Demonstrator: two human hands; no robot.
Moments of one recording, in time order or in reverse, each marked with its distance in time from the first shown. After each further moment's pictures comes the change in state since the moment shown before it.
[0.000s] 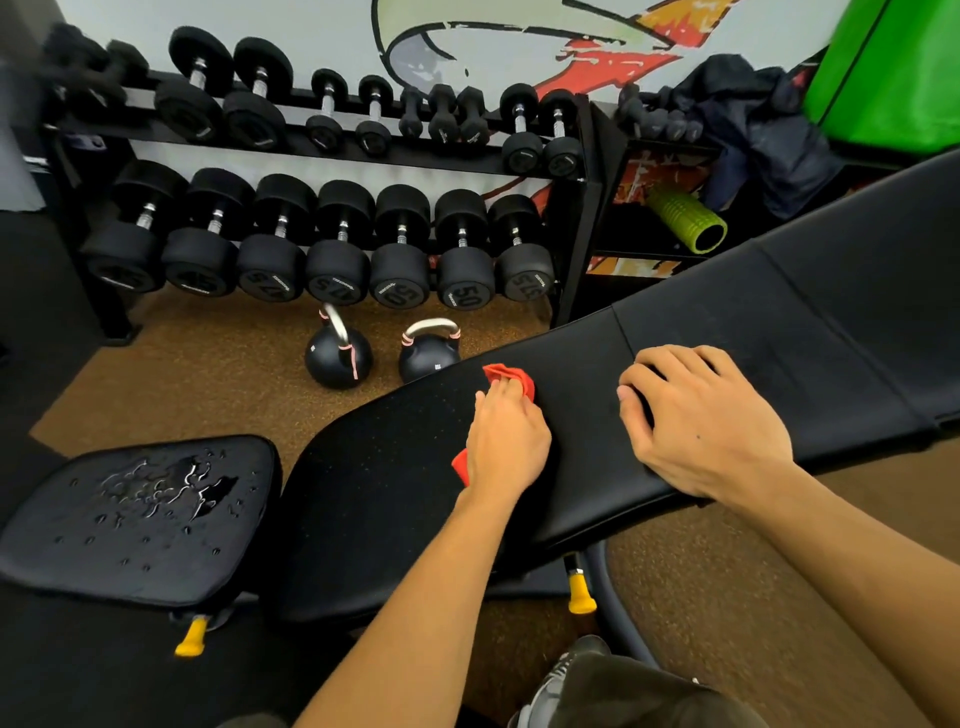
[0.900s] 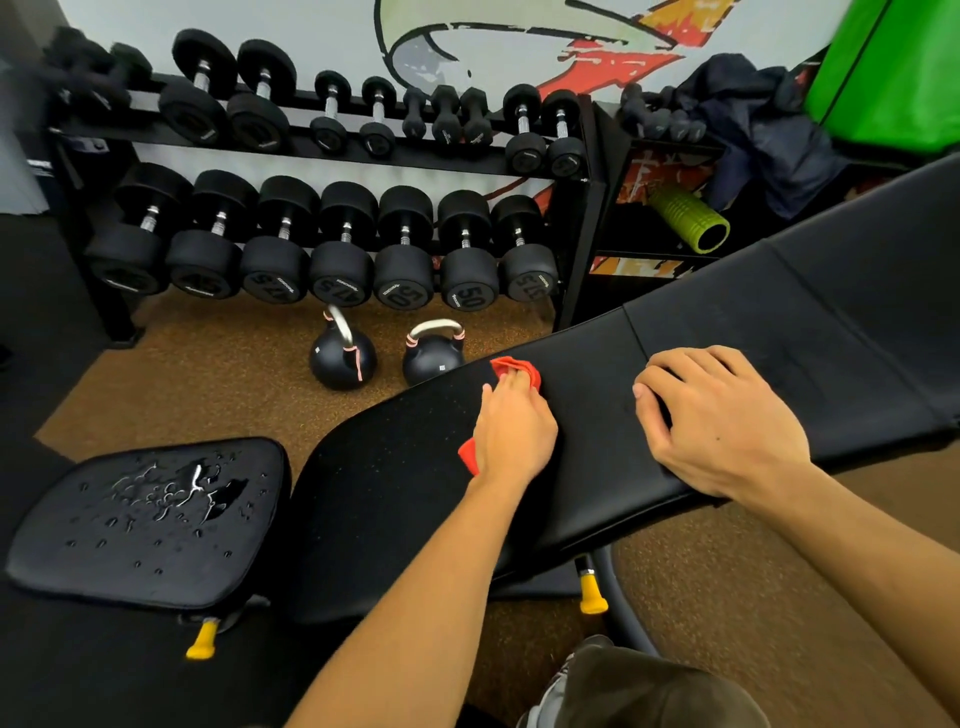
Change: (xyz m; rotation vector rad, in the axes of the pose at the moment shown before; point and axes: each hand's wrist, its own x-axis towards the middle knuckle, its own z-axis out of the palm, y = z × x) left_hand 0.018 -0.010 0.000 0.059 -0.018 0.006; right_hand 0.001 0.000 0.003 -0.010 0.057 -0.026
